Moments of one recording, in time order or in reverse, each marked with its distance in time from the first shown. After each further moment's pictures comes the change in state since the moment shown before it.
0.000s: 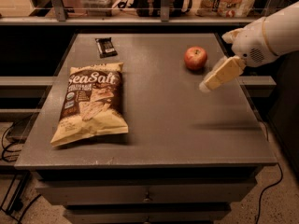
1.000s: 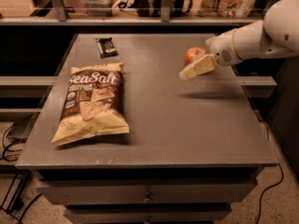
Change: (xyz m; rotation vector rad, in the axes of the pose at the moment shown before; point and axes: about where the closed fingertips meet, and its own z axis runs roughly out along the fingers) arm 0.001 -0.064 0.094 -0.002 -0.146 0.162
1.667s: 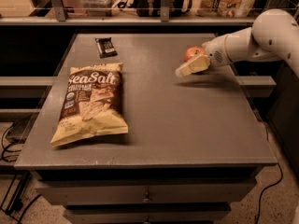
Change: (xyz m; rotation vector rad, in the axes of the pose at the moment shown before) arm 0.011 -0.032 0.043 -0.011 -0.036 0.078
